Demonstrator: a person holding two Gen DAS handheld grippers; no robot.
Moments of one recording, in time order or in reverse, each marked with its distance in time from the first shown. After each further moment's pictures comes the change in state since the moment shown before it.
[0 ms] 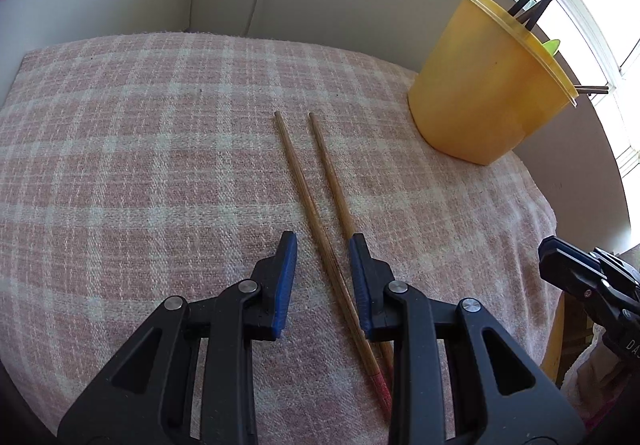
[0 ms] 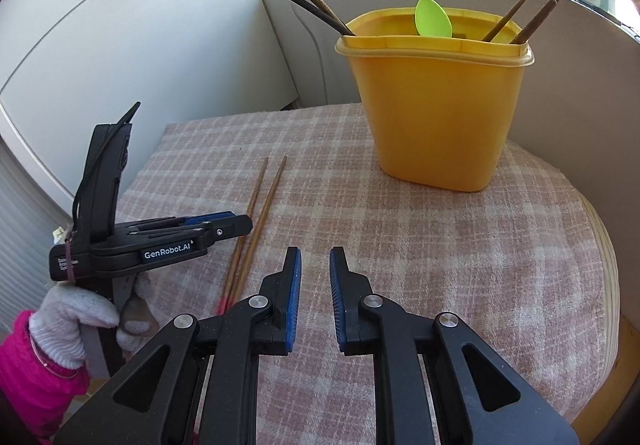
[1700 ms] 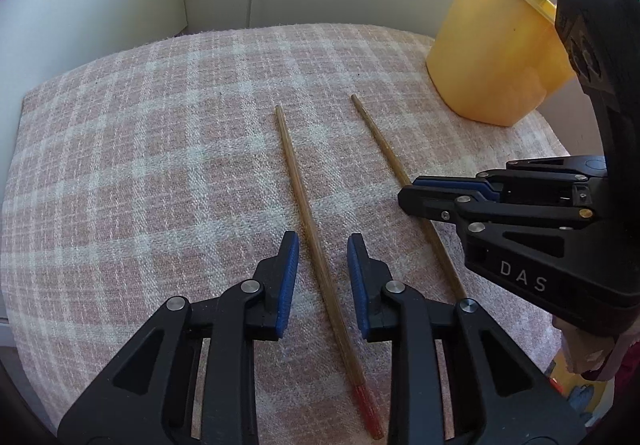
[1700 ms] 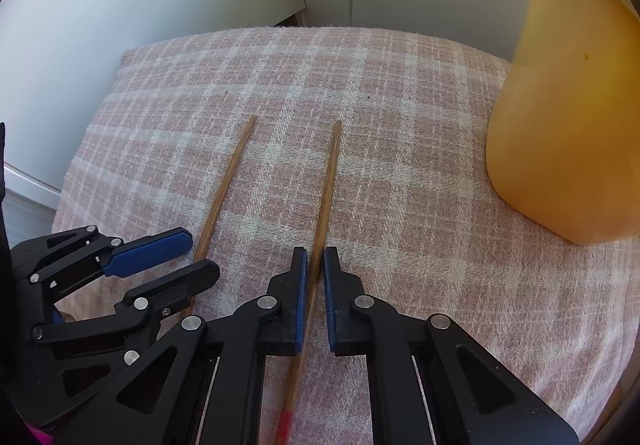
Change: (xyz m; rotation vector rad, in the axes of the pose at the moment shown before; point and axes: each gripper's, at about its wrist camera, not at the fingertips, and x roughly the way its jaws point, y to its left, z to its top) left arm 0.020 -0.006 0.032 0.152 0.130 0.104; right arm 0.151 0.054 0.057 -0.054 0.370 -0.069
